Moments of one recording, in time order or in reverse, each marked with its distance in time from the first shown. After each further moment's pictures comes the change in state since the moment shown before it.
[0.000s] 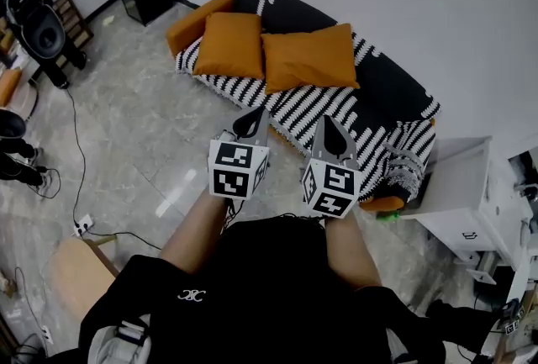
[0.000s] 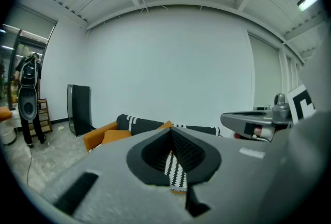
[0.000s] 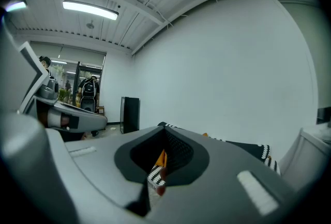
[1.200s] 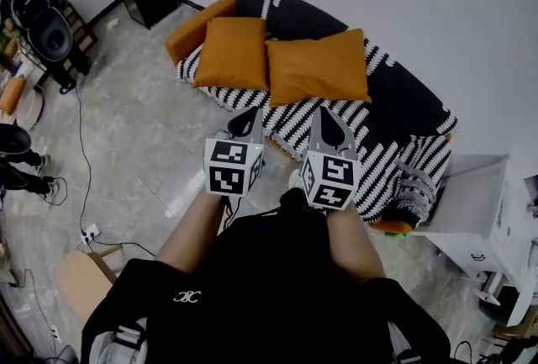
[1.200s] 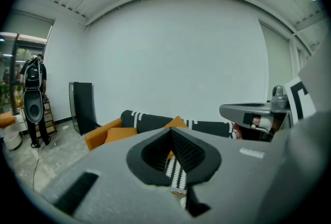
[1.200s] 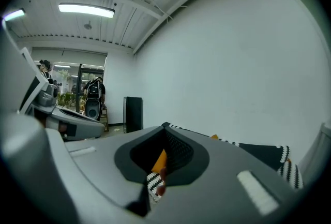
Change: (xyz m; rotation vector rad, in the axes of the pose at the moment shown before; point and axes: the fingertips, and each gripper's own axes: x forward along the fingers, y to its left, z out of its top) left arm 0.126 0.054 0.000 0.011 0.078 0.068; right arm 0.144 -0.037 -0.008 0.023 0.008 0.078
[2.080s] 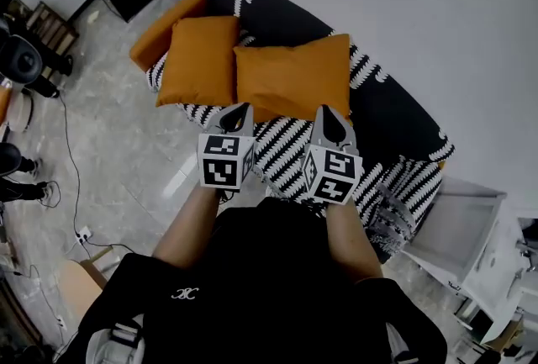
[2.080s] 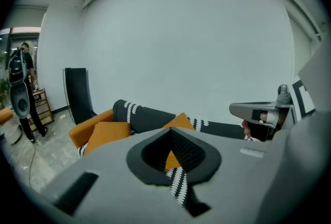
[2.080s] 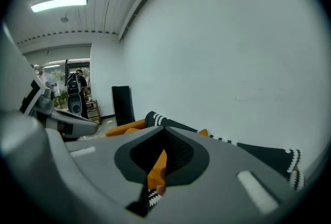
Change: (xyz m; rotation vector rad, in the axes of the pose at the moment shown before) left arm 0.277 -0.014 0.046 -0.070 0.153 0.051; right arm 0.207 -0.213 -0.015 0.071 0.172 -0.013
